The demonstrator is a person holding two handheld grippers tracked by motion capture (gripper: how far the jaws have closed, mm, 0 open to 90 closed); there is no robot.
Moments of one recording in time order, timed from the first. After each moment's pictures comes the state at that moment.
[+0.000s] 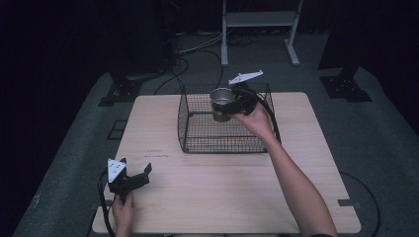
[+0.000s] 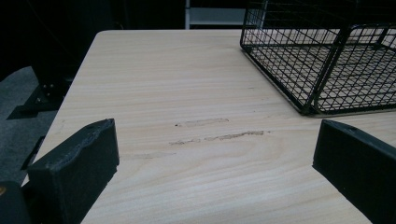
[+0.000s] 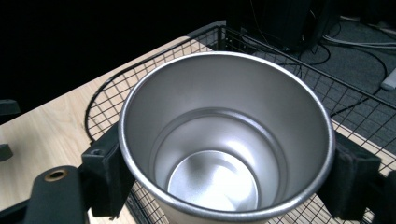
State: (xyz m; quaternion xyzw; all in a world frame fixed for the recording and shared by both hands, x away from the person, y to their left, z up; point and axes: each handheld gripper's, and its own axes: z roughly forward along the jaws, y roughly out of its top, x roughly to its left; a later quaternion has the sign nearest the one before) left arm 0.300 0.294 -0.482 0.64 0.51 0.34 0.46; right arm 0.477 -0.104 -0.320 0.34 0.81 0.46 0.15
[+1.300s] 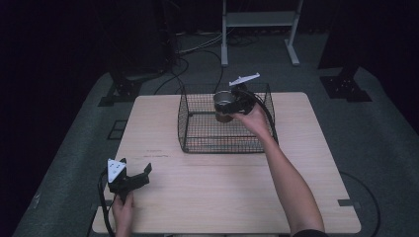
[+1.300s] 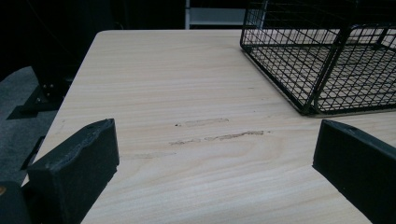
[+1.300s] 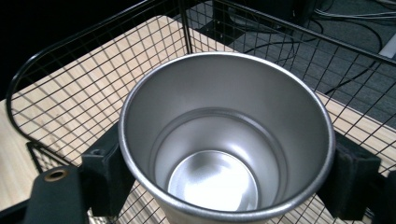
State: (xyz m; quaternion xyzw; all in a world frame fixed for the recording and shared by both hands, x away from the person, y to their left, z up) left arm 0.300 0.294 -0.482 0.64 0.51 0.34 0.46; right arm 0.513 -0.107 -0.356 0.37 0.81 0.43 0.14
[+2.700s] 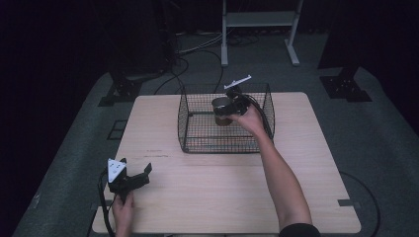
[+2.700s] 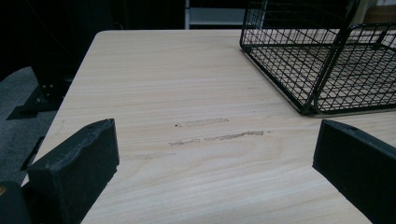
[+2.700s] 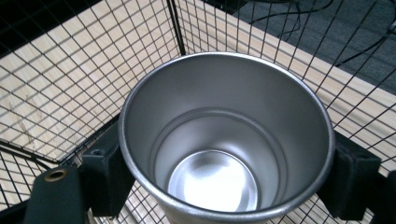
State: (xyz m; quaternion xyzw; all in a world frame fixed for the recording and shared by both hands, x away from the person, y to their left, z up) left arm 0.301 0.293 -0.482 0.64 0.51 0.34 0.46; right arm 0.540 -0.096 -0.386 0.39 0.83 0.39 0.11
